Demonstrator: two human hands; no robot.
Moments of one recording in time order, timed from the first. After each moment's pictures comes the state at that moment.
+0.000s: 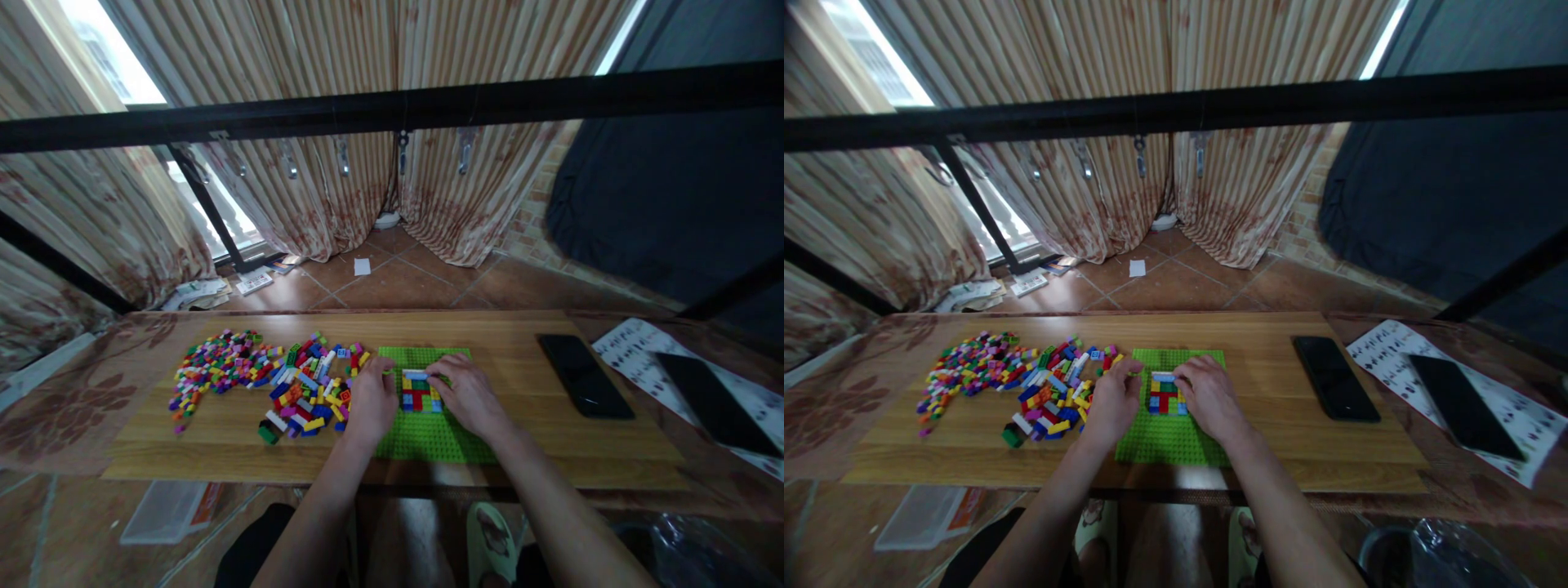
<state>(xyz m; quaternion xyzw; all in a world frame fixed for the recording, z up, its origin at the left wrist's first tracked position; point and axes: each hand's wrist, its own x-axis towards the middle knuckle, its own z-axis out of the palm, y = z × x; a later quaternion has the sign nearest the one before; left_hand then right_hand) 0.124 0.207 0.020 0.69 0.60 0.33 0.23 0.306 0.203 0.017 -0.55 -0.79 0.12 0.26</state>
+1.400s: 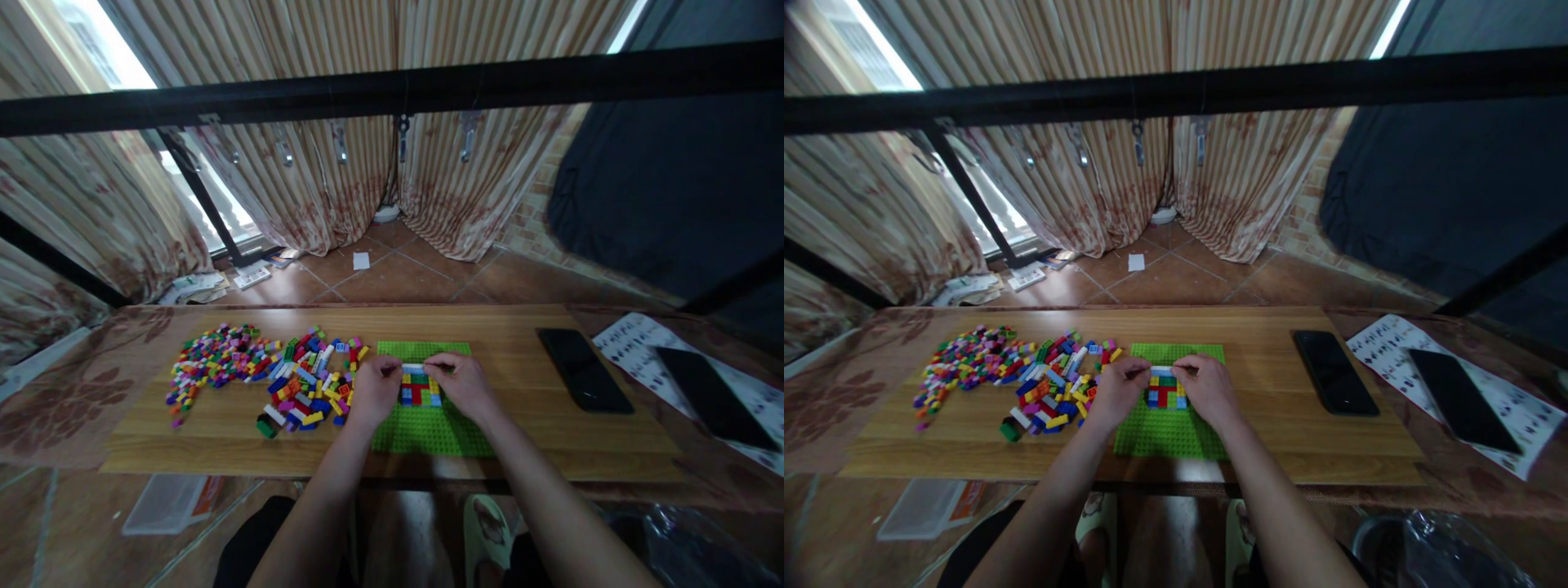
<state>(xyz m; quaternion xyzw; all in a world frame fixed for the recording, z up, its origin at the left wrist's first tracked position) 0.130 0.220 0.005 0.62 0.59 0.36 0.37 0.304 0.214 -0.003 -0.62 -0.65 0.25 0.36</state>
